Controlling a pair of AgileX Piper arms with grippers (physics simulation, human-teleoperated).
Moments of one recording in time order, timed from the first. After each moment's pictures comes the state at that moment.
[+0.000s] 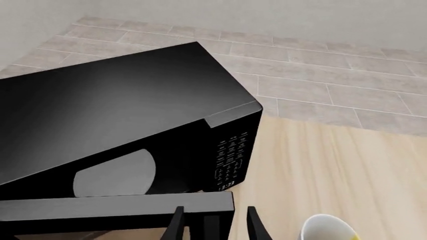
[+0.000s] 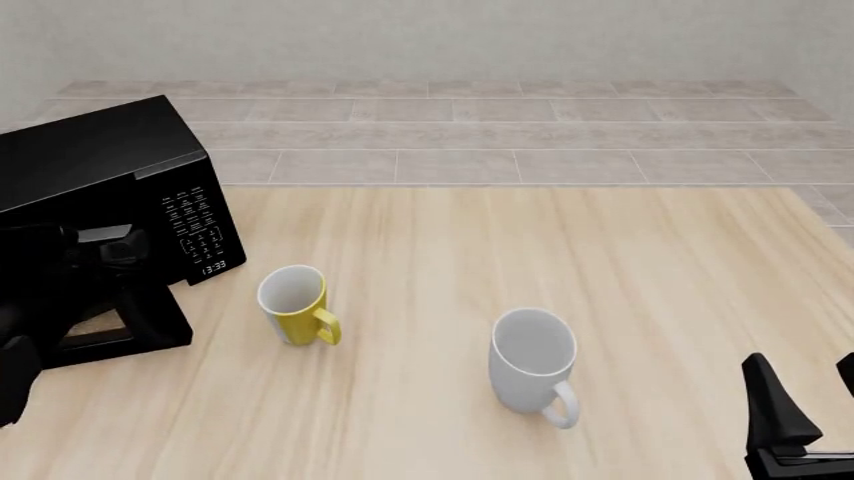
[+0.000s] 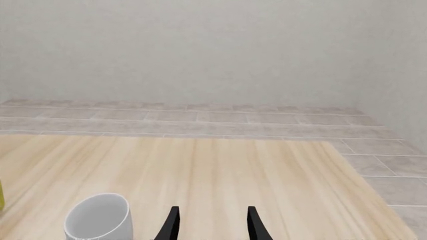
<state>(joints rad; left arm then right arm) 0.15 1.18 -0.43 -0.41 -0.06 -0.01 0.00 0.00 -0.01 -0.03</state>
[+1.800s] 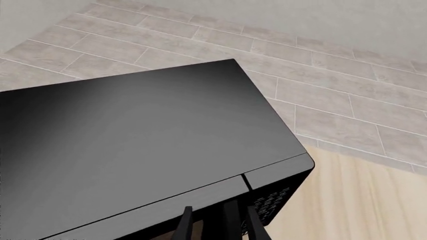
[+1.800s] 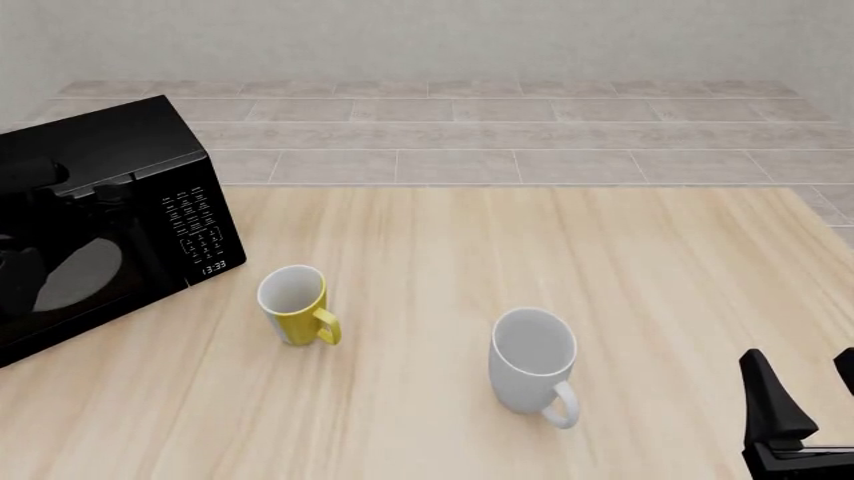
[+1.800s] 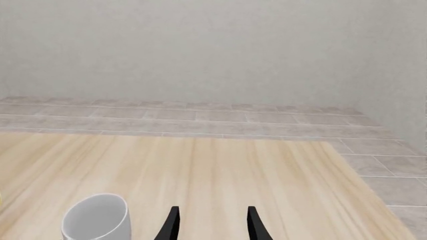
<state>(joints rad) 0.26 1.49 -0.76 -0.34 -0.19 -0.01 0.05 0.00 -0.05 -0.04</state>
